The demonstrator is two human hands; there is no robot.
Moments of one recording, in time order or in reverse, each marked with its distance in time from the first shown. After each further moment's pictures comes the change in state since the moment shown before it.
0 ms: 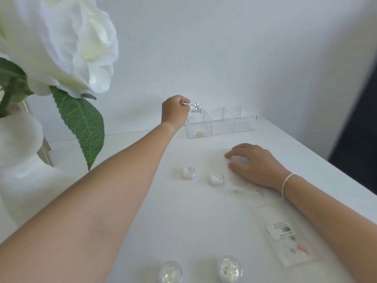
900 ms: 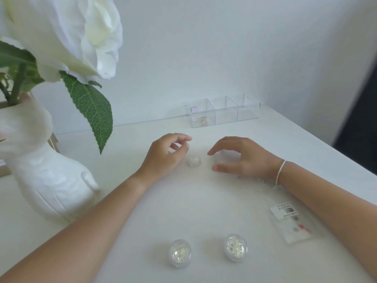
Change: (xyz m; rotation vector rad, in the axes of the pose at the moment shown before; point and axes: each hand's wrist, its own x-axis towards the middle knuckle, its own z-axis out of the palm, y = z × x) left_hand -0.127 -0.036 -0.053 -0.005 -0.285 0.113; right_hand -0.015 -0.038 -0.003 0.274 -0.178 -0.252
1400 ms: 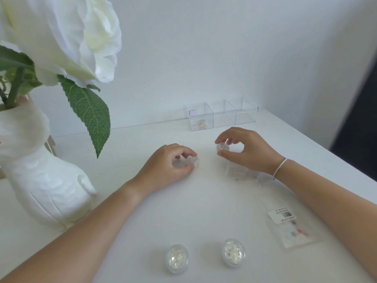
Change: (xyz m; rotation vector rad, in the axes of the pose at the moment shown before) left_hand -0.009 -0.004 0.001 0.169 -0.175 0.110; right_hand 0.012 0.017 -0.008 -0.026 0.273 -0.070
